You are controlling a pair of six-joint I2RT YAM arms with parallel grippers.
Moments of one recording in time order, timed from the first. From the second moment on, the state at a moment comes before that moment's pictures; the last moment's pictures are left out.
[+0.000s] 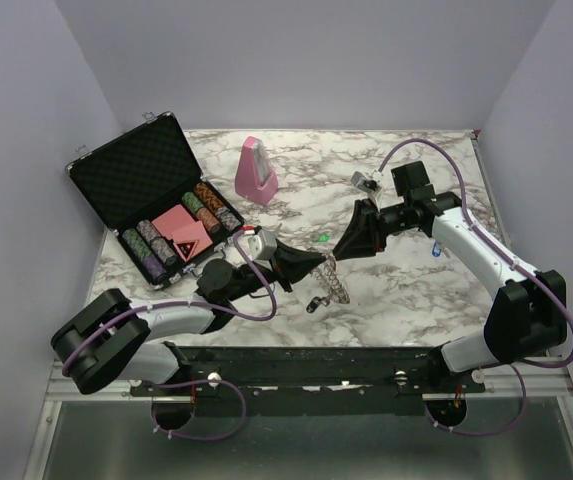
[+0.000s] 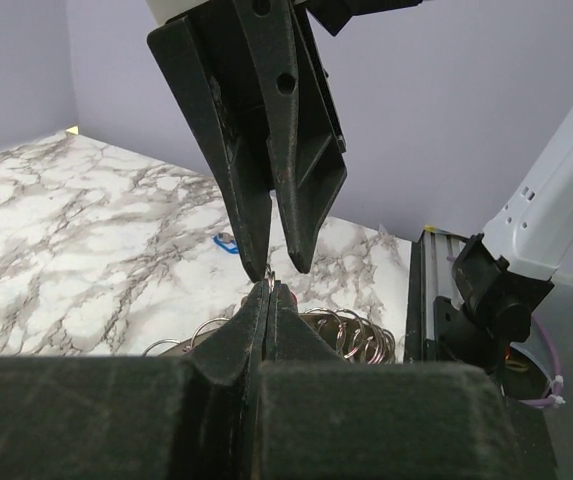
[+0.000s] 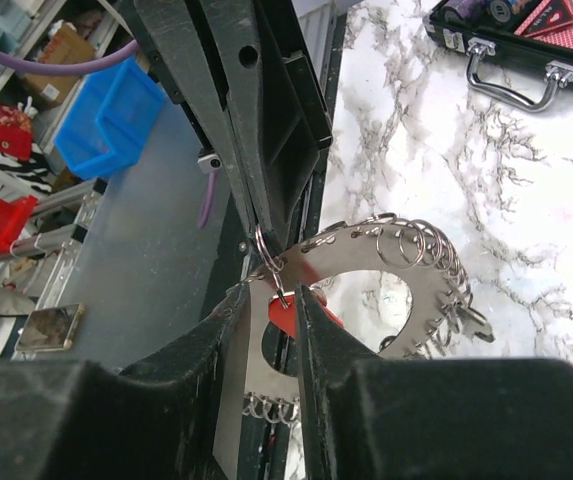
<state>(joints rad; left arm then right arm) -0.84 1.31 0.37 1.28 0.37 -0.34 0.31 1.46 1.14 -0.67 -1.44 -0.48</state>
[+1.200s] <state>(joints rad) -0.84 1.29 0.41 1.29 0.37 -0.32 0.32 1.46 1.14 -0.71 -1.43 -0.57</state>
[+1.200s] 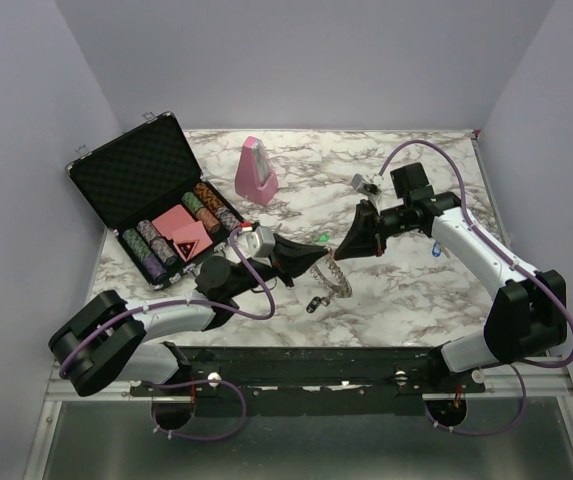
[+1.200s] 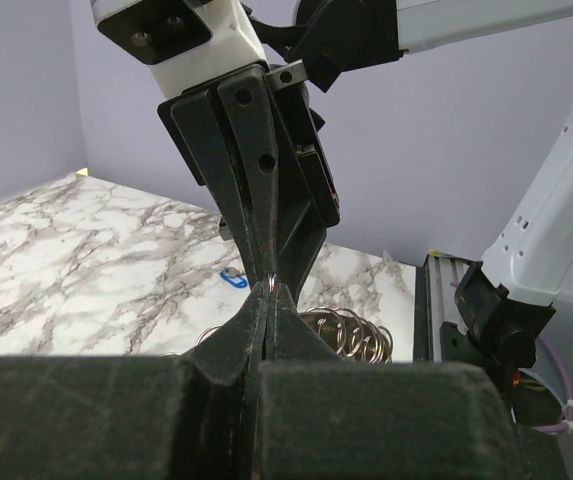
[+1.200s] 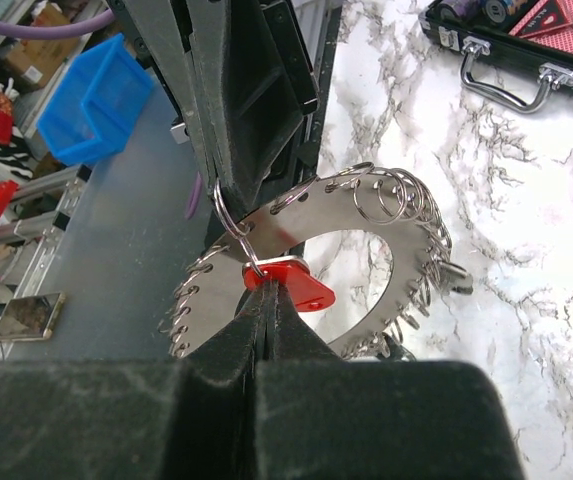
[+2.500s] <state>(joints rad) -0.84 1.29 0.41 1.29 0.45 -0.31 0.31 1.45 1.14 -0.77 -1.46 -0.66</state>
